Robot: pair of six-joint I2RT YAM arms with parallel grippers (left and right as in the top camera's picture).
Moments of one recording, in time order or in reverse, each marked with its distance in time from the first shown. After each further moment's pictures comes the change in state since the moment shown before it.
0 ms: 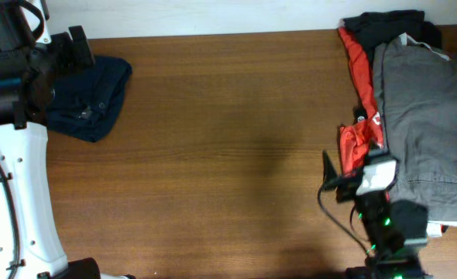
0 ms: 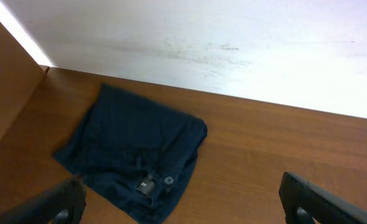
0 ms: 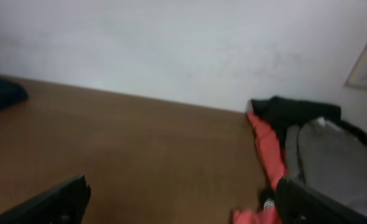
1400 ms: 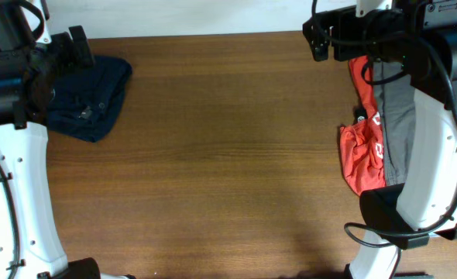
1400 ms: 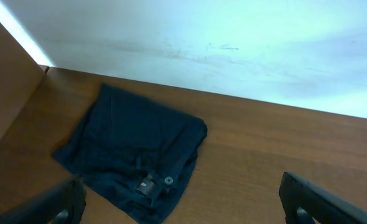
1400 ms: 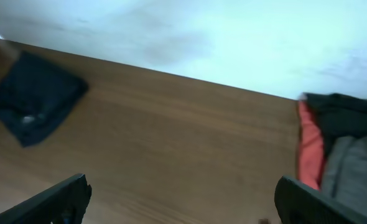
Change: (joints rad) left arm 0.000 0.000 0.000 0.000 0.000 0.000; right arm 0.147 1.630 2.609 -1.534 -0.028 0.064
